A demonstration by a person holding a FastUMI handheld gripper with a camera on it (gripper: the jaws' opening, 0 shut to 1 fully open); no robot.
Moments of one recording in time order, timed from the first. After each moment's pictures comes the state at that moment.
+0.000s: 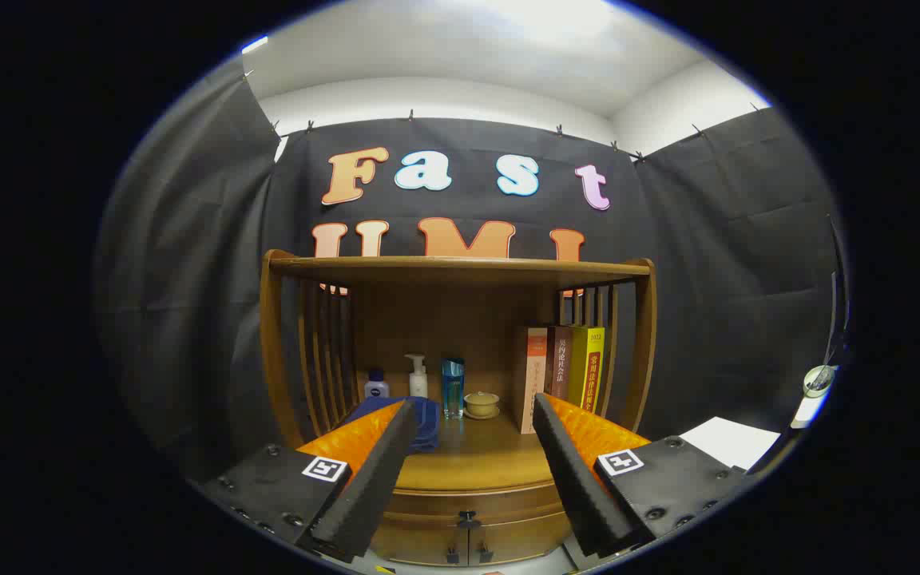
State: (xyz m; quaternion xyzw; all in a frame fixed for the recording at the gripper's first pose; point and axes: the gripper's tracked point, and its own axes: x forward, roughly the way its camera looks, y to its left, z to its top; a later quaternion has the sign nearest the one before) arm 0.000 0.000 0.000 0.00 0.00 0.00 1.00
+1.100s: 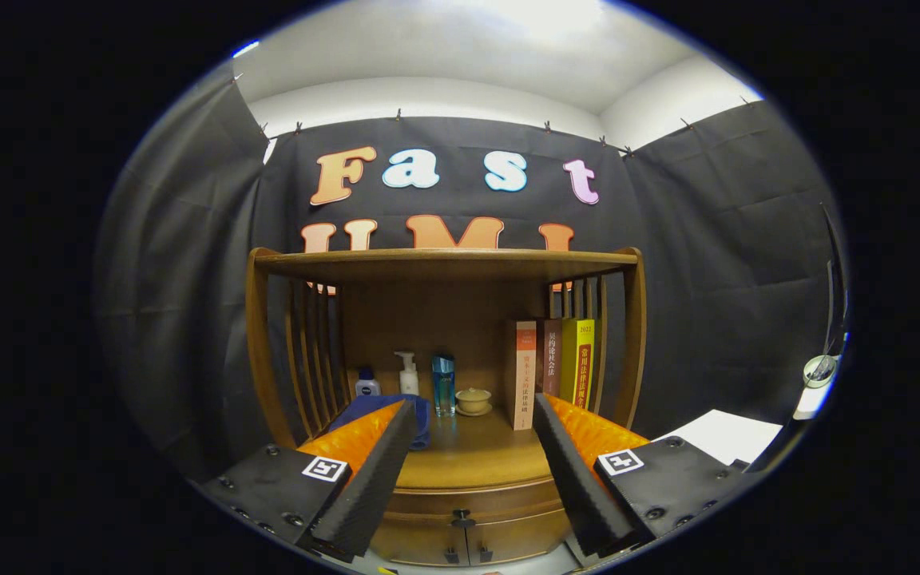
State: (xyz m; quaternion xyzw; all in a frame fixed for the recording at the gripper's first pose) arm 0.000 -0.018 -0.008 0.01 0.00 -0.01 1.00
